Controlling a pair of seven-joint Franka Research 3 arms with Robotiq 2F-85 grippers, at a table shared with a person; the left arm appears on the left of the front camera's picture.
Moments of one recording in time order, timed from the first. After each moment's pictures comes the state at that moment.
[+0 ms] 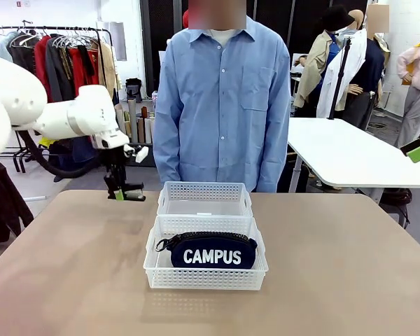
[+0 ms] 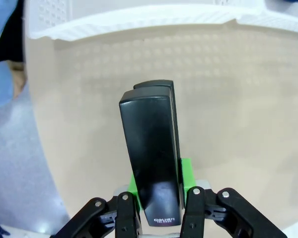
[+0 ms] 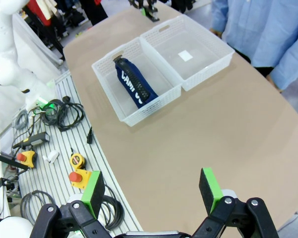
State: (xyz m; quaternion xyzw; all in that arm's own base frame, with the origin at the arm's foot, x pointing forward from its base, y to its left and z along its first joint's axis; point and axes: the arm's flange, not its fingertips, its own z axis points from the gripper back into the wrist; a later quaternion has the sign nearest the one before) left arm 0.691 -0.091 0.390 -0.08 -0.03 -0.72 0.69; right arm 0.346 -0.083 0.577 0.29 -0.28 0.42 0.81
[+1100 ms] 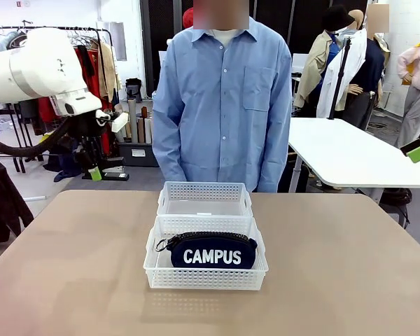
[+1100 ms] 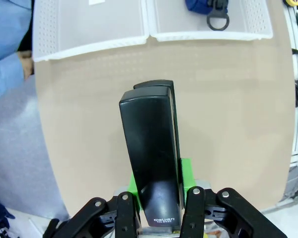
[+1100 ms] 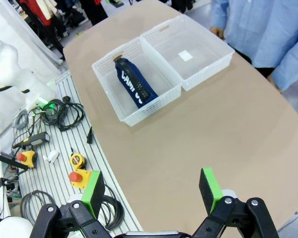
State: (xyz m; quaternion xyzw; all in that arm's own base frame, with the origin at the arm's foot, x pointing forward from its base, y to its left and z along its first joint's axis) left arm 0.557 -0.075 0.511 -0.06 -0.08 -0.71 0.70; right arm 0.346 -0.083 0.577 0.29 -0.28 0.42 0.81
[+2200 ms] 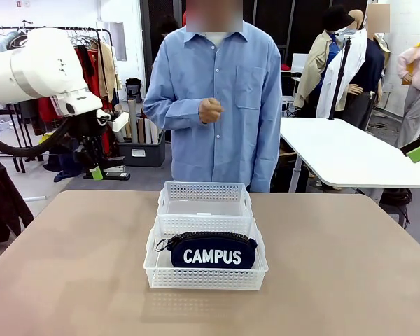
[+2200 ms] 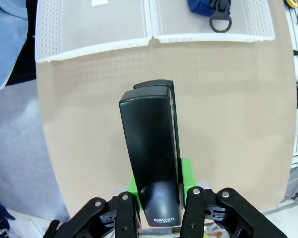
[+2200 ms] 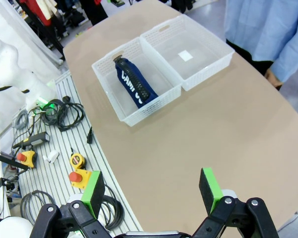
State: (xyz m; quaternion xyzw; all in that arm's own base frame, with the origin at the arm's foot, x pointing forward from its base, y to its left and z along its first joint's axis) left arm 0.559 -0.078 0.508 -0.06 -0.08 -0.71 0.70; right arm 0.346 -0.083 0.577 0.29 -0.28 0.42 0.81
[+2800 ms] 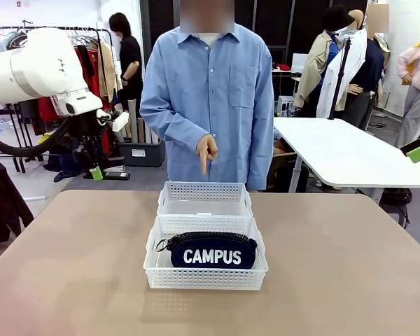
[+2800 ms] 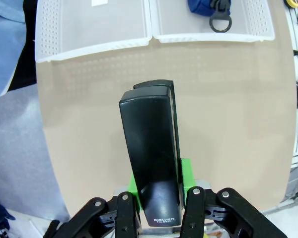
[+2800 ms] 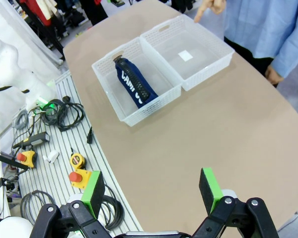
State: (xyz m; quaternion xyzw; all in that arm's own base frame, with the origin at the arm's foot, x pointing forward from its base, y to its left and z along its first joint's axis) left arm 0.559 -0.078 0.508 -0.06 -0.08 -0.71 0.70; right arm 0.346 -0.083 0.577 0.29 -0.28 0.42 0.81
